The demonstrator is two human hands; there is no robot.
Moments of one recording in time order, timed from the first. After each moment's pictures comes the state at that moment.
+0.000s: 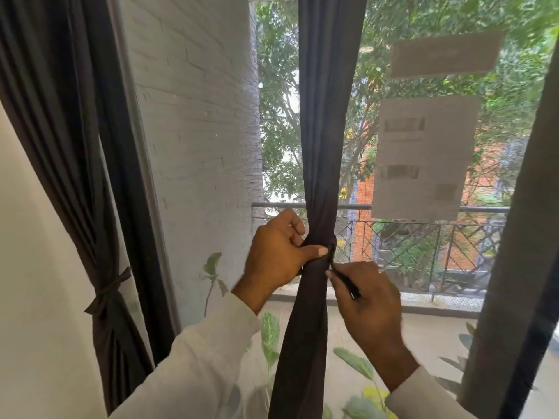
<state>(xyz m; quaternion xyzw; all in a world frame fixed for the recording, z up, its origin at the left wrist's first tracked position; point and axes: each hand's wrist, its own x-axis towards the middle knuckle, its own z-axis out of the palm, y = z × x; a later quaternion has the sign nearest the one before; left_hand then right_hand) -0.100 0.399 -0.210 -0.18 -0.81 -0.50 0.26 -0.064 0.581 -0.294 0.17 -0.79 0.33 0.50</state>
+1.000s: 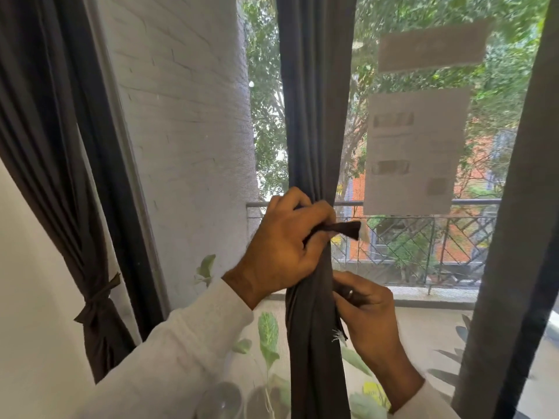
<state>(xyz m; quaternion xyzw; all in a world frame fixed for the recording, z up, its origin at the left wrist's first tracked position) -0.078 0.411 -0.181 -0.41 -0.77 -0.24 0.43 -0.042 0.575 -0.290 0.25 -0.60 0.71 0.28</state>
